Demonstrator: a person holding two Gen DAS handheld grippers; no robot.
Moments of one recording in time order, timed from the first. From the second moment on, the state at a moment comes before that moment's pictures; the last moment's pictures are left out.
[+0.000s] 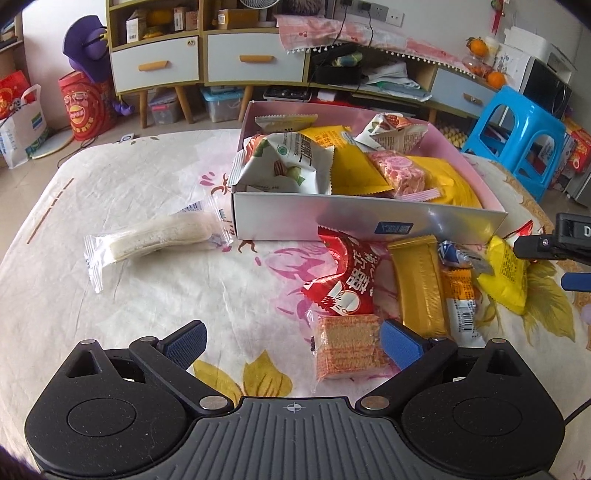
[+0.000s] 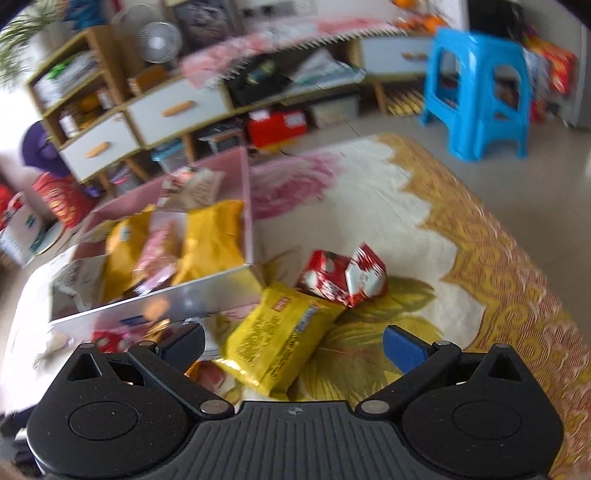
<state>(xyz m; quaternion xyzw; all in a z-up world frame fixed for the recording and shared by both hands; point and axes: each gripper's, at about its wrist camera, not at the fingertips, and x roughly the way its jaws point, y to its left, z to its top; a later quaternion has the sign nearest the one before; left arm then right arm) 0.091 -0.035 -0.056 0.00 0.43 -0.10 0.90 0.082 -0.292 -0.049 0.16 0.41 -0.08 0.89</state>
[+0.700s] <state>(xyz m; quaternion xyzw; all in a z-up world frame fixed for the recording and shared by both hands) 0.078 -0.012 -0.052 0.05 0.42 -0.12 0.90 0.094 -0.304 -0.078 0.07 0.46 -0.13 0.88</state>
